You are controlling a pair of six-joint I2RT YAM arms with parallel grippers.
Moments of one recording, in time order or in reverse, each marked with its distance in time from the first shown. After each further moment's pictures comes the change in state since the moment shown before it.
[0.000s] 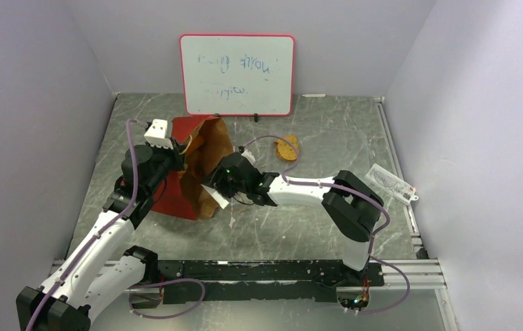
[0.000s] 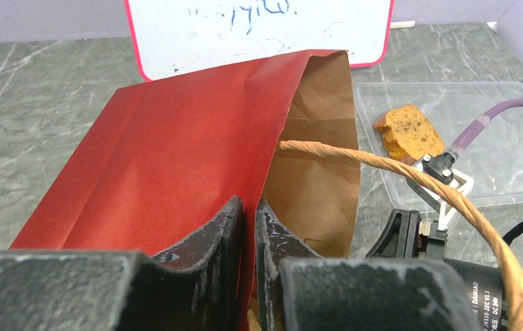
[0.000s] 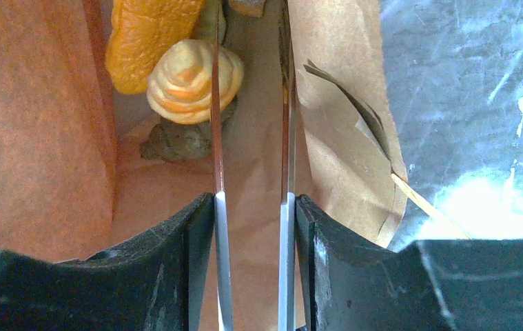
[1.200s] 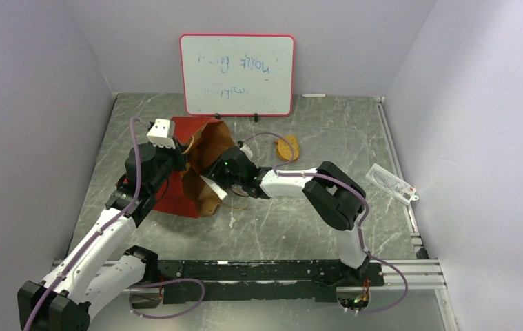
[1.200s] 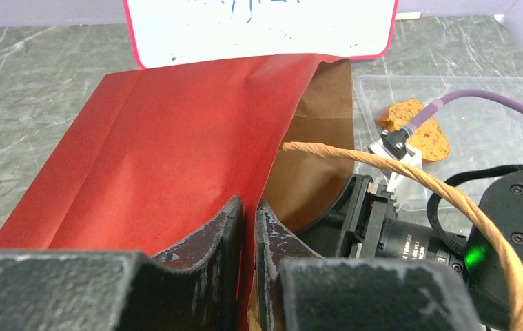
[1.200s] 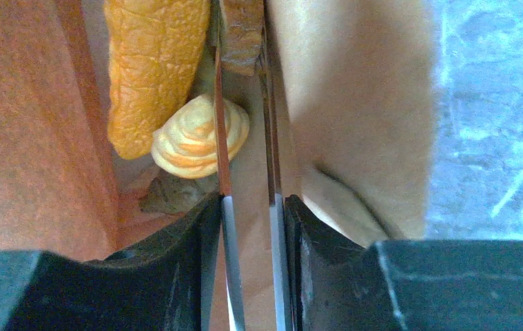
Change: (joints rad) left arm -0.012 0.029 0.000 0.000 -0.014 -0.013; right arm -0.068 0.172 0.095 0.106 -0.019 0.014
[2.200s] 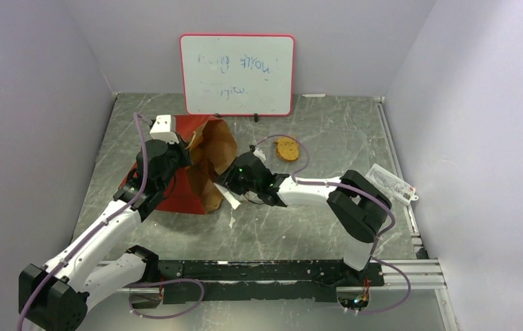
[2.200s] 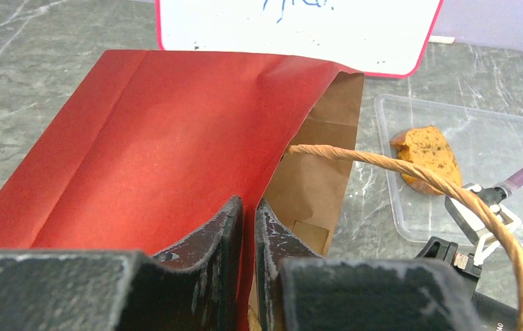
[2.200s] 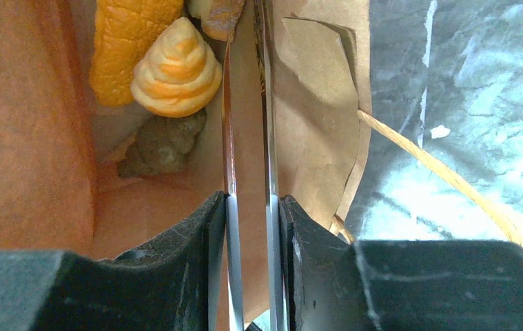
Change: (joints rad) left arm -0.080 0.091 0.044 0.000 -0.213 -0.125; right arm 0.000 -0.218 -0.212 -0.035 0.019 -0.102
